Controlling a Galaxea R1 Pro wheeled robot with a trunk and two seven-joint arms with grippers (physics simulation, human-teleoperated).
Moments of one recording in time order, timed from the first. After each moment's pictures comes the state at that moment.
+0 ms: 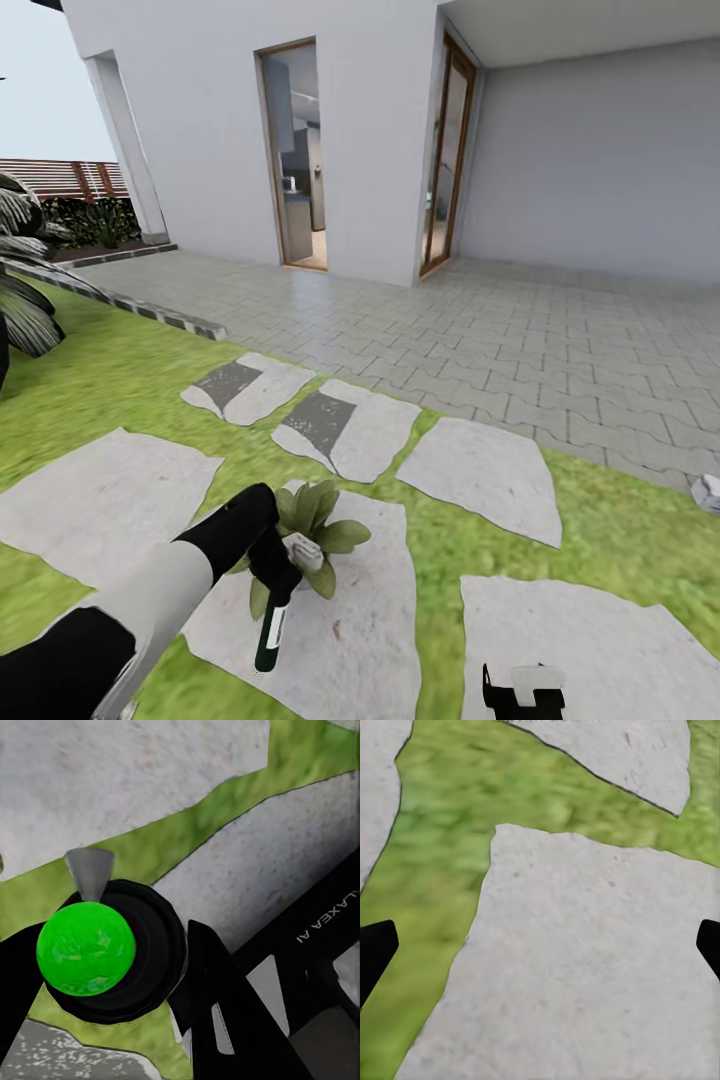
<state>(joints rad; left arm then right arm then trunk) -0.91 -0.01 -0.50 -0.46 -0.55 1.00 -1.09 -0.40 0.00 -0.26 -0.07 0.45 -0.60 -0.31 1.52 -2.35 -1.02</state>
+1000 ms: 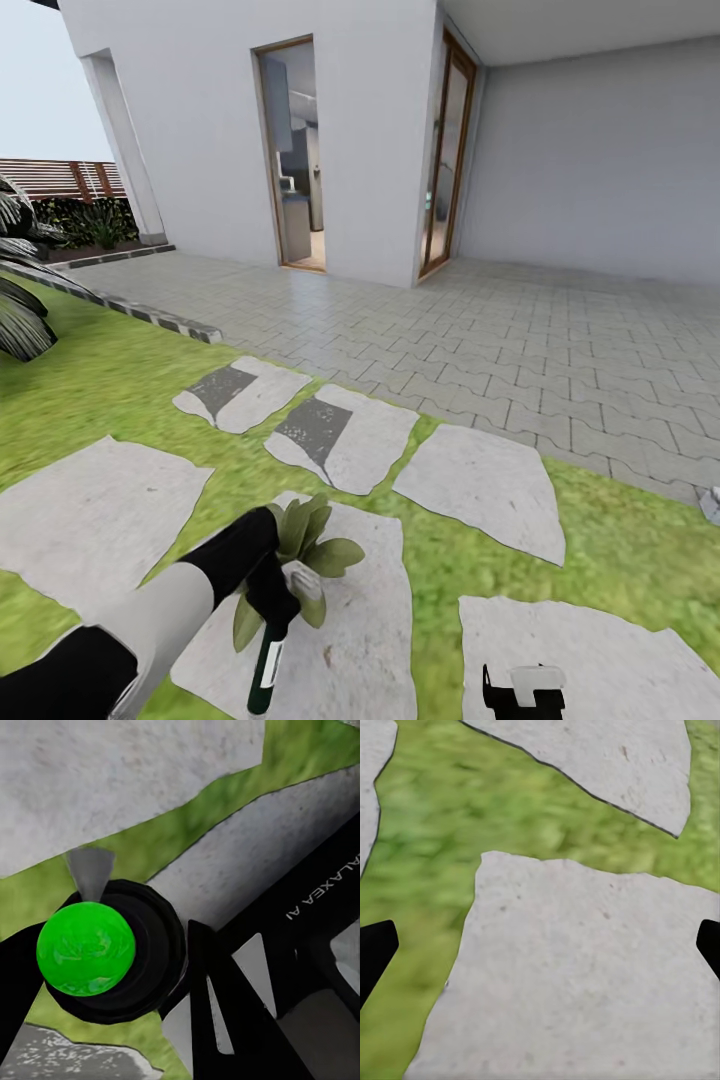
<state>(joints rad) -0.85 -0.02 -0.50 -0.42 -0.56 0.99 -1.09 -0.40 0.00 -0.26 -0.07 0.45 -0.60 -0.31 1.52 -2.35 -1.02</state>
